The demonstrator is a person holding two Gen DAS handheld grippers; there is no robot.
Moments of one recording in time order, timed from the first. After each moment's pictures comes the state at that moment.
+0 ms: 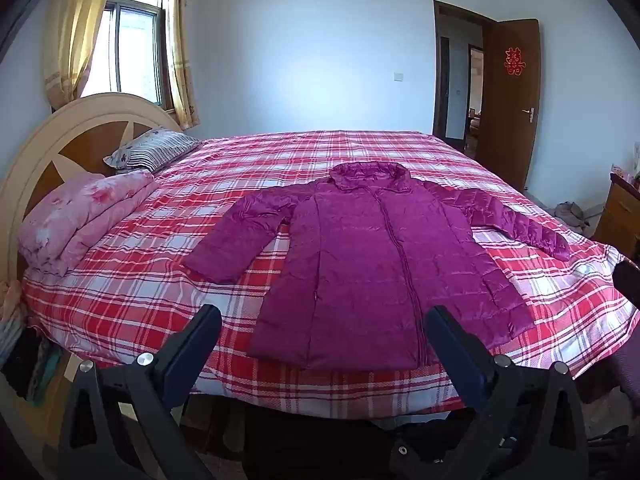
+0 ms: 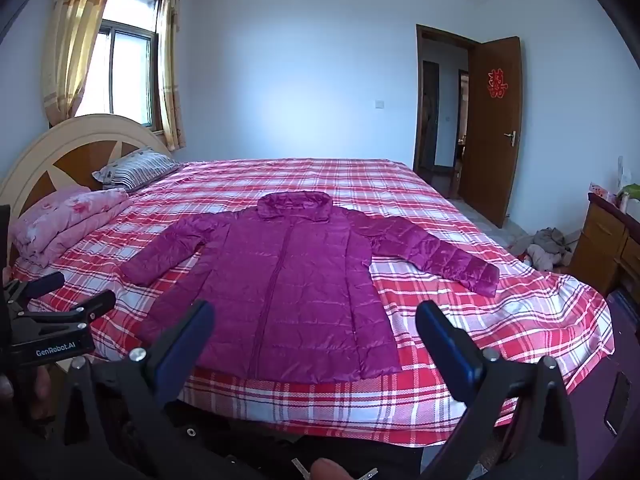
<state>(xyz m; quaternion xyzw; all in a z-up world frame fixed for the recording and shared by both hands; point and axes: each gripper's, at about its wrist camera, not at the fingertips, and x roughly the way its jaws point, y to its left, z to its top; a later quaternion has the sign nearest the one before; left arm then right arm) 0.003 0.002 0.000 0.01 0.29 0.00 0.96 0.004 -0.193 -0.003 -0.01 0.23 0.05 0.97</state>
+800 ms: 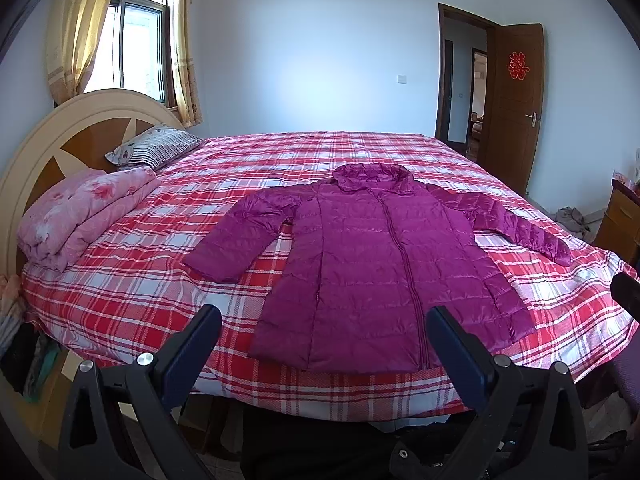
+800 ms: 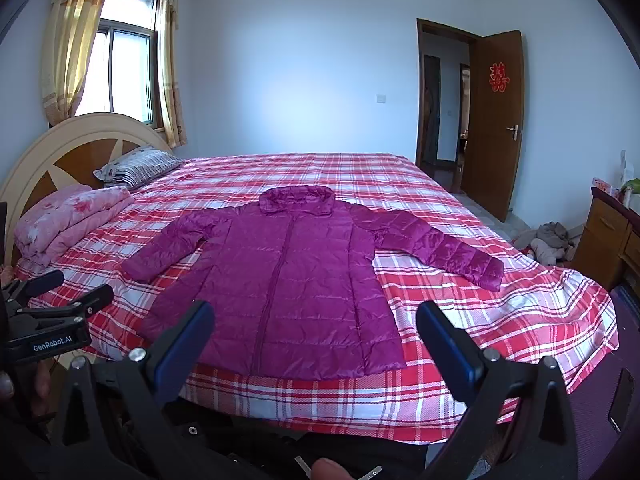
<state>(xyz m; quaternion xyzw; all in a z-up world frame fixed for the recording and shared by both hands) 0.003 0.003 -0.002 0.00 0.29 0.00 0.96 0.007 -0.191 -0.009 0.00 0.24 0.05 0.97</state>
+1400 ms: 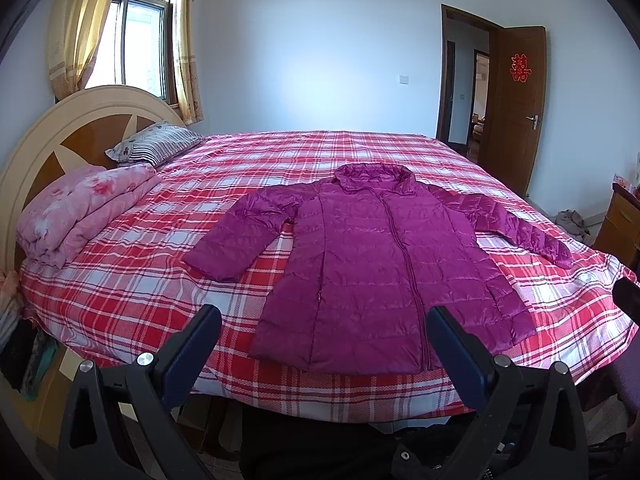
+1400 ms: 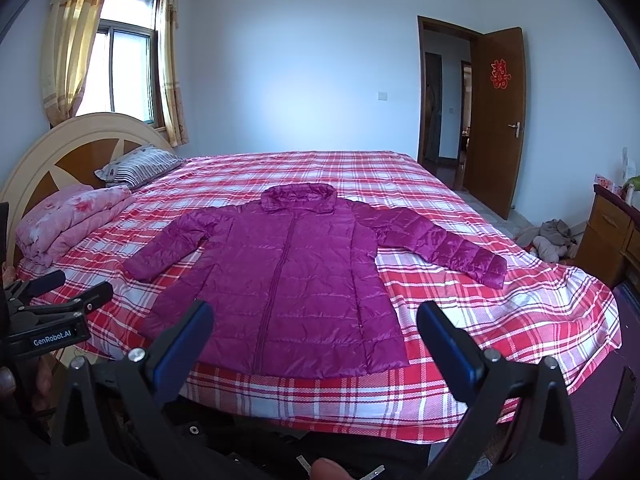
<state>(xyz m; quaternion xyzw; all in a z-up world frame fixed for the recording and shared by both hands) 0.004 0.005 -0.004 0.00 0.29 0.01 0.96 0.009 -0.191 -0.011 0.00 0.25 0.06 0.97</state>
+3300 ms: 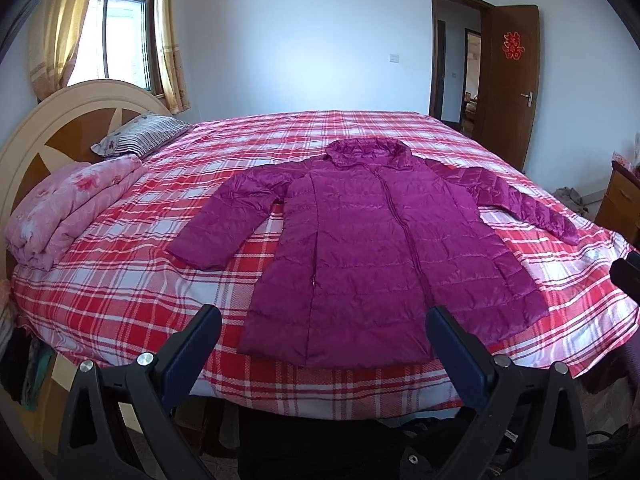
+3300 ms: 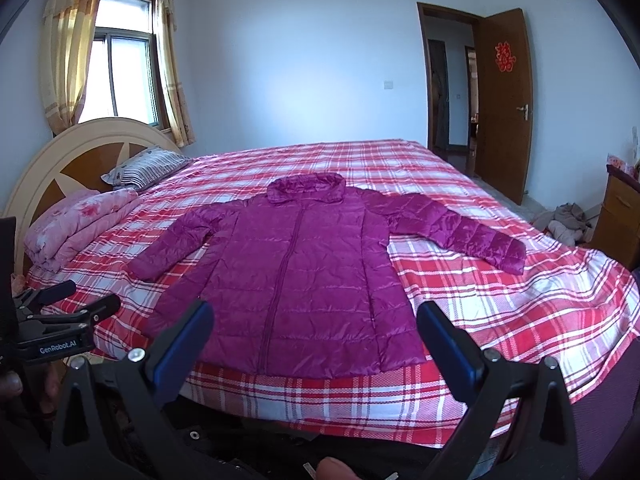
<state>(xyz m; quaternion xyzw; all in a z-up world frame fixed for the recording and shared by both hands) 0.038 0.004 -0.037 0.02 0.32 -0.01 0.95 0.032 -0.203 -0.036 0.03 0.26 0.08 0.96</state>
